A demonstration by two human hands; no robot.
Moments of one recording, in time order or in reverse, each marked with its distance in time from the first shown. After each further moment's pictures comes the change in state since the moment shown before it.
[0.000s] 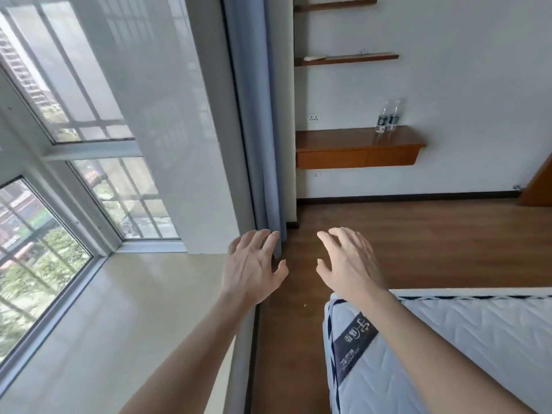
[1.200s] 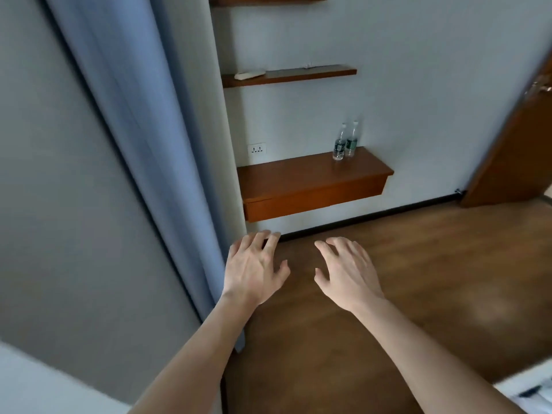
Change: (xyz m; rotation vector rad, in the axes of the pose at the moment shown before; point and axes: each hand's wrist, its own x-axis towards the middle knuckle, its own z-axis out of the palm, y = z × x) left_hand 0.547 -0.063 0.210 -0.119 -0.085 0.242; right_hand 0.456 0.171 0.179 -0.155 -0.091 0.272
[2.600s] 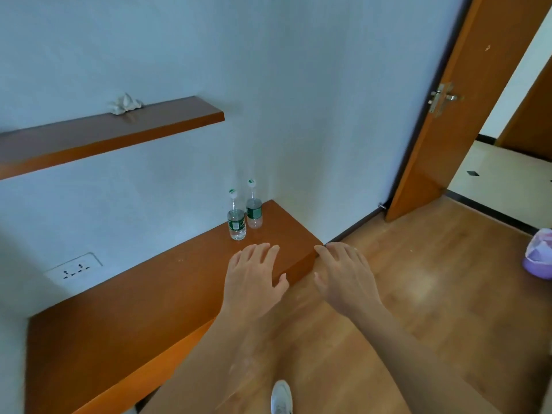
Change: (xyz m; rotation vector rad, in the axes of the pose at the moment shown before) left_hand 0.678 0.219 0.280 -0.169 -0.060 0.335; right_hand 0.486 0.483 0.156 -0.077 -0.020 0.407
